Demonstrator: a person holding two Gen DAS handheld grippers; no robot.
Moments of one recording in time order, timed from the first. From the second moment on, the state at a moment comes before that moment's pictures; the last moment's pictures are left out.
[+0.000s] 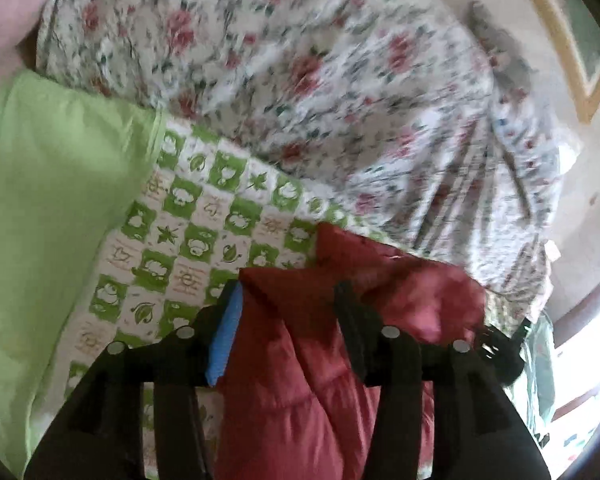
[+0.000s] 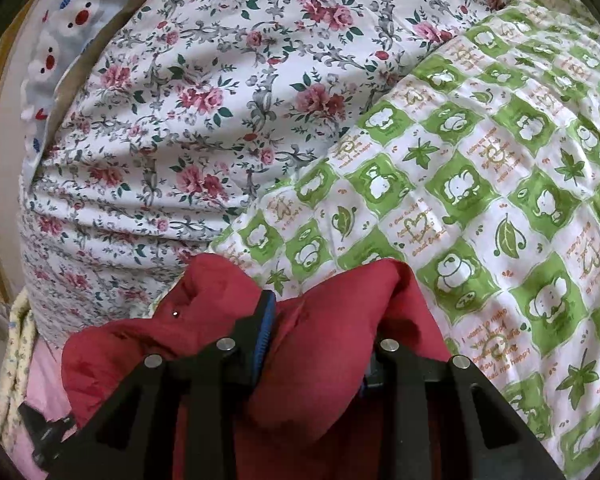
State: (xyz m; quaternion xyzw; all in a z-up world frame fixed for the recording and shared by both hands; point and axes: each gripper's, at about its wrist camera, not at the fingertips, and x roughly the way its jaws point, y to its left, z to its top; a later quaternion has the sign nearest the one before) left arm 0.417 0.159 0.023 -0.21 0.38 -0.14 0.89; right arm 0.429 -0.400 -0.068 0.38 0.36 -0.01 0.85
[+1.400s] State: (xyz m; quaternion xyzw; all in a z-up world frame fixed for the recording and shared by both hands) left arm 0.404 -0.028 -0.047 0.02 0.45 -0.14 0.88; right arm 0.390 -0.245 -0.031 0.04 0.43 0.11 0.89
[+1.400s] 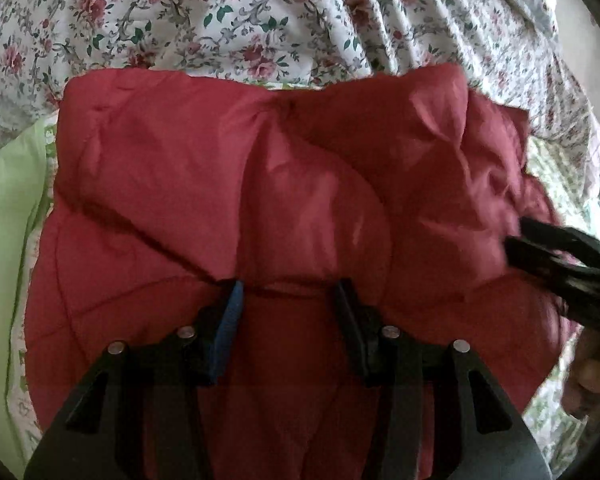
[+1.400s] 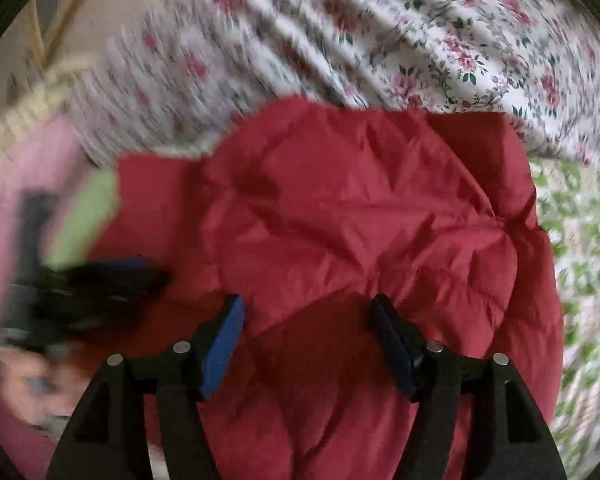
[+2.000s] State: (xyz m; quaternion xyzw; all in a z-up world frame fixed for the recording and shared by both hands) left arm 0.435 0.038 -0.068 -0.04 0.46 -0.08 0.88; right arm 0.422 -0.287 -0.046 0.15 0.44 0.09 0.88
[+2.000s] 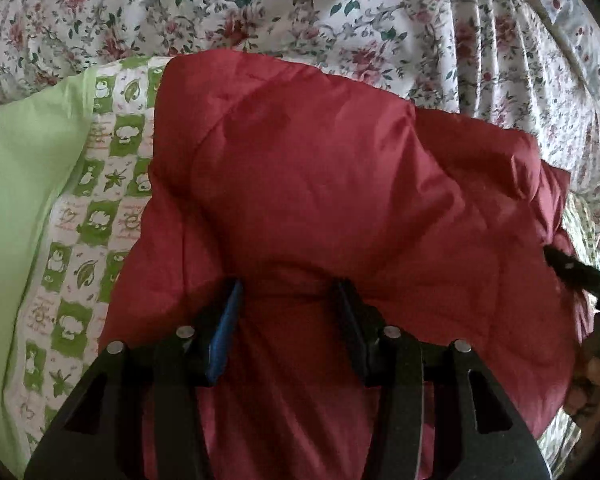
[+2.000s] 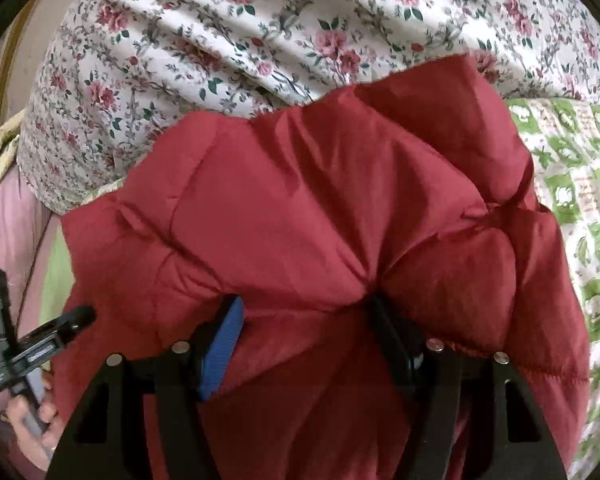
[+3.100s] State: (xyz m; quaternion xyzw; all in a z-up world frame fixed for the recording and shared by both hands) left arm 0.363 0.086 -0.023 -0.09 0.43 -0.09 0.89; right arm 0.402 -0.321 -0.042 0.17 0.43 0.06 0.89
